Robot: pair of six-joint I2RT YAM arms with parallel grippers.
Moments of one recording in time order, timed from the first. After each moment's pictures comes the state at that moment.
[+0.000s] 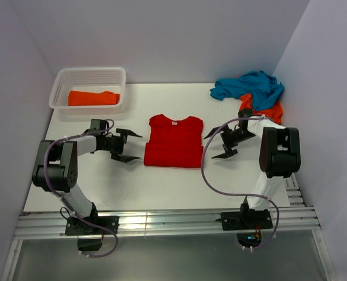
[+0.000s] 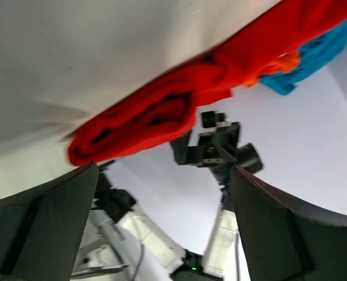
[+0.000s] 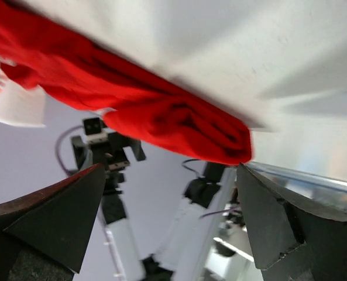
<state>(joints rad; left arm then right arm) -0.07 1.71 0.82 -0.15 0.77 -1.49 -0.06 1.84 1.13 -0.81 -0.71 1.05</state>
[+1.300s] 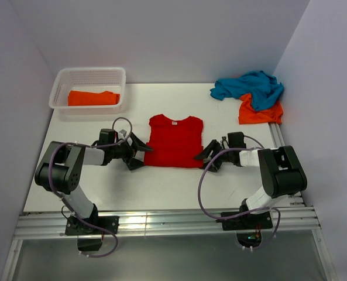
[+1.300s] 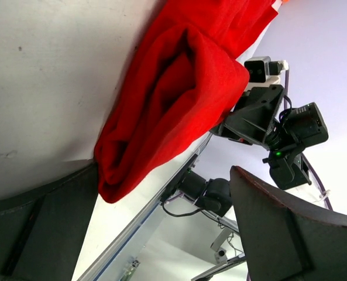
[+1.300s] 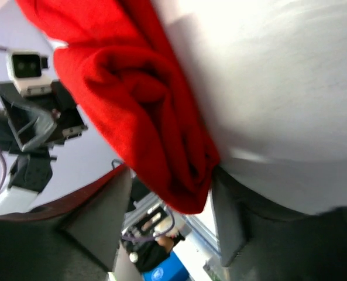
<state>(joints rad) -0.21 1.70 0.59 0.29 0.80 -1.10 0.11 1.57 0.50 0.11 -0.75 0.99</state>
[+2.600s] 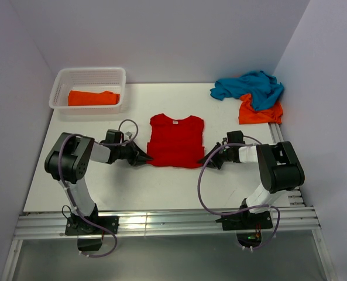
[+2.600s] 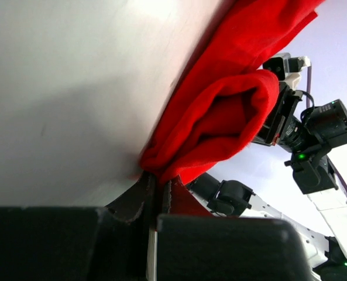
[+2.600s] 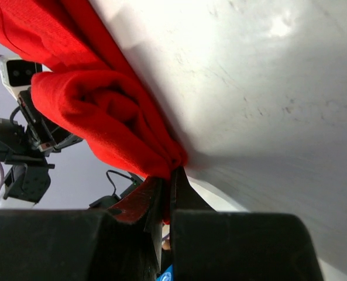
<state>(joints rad) -0.25 1.86 0.65 0.32 0.80 -1.07 0.11 1.63 0.55 0.01 -0.69 0.97</state>
